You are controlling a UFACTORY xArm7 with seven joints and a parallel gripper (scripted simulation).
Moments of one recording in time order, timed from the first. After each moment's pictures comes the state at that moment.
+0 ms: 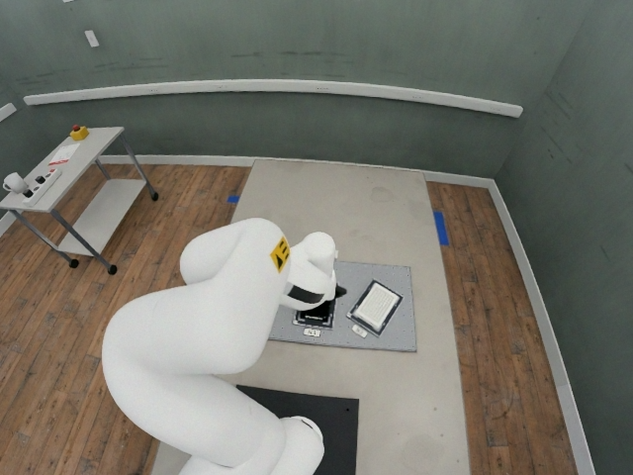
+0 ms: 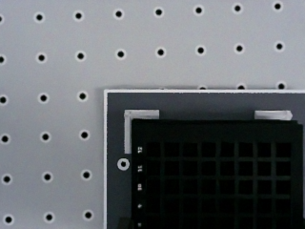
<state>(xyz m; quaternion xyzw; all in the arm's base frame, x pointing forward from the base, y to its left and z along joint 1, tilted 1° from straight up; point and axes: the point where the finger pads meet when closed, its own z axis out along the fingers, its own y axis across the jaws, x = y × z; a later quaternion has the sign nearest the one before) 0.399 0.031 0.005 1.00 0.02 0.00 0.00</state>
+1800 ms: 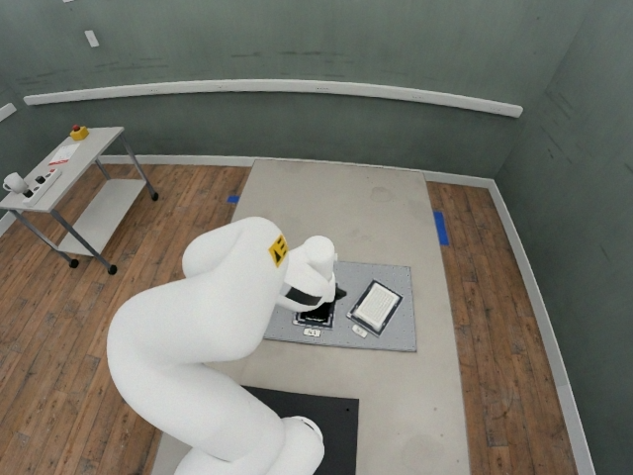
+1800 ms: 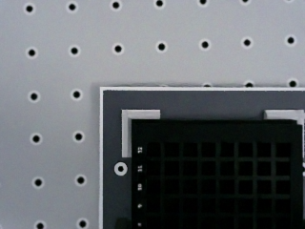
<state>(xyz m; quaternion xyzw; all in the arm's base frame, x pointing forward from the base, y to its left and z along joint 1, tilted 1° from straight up) 0.399 0.031 -0.010 1.00 0.02 0.00 0.00</state>
